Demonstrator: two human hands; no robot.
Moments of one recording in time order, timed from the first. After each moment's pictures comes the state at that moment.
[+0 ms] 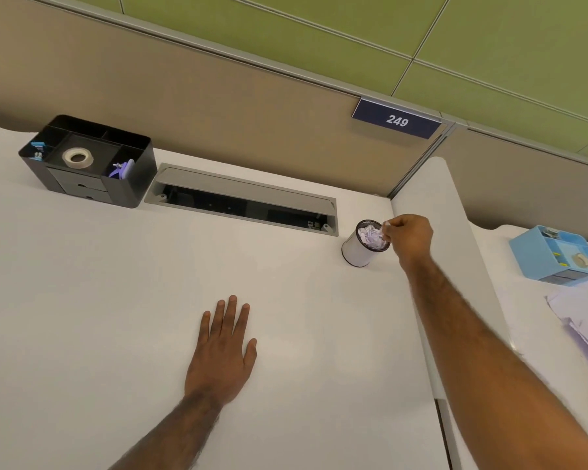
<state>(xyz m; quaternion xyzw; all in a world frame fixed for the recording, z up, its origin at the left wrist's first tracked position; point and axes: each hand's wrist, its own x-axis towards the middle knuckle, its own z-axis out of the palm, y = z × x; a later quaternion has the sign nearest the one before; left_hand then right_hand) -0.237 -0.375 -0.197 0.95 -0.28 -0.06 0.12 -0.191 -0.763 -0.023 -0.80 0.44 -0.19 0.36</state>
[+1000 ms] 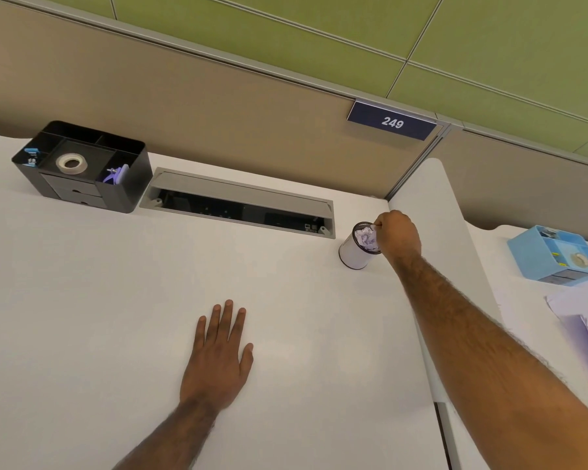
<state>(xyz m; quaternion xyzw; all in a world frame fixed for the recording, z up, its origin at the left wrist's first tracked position) -0.235 -0.376 -0.197 0.95 -0.28 -0.06 0.12 -0.171 -0.773 -0.027 -0.95 0.30 -0.03 0.01</state>
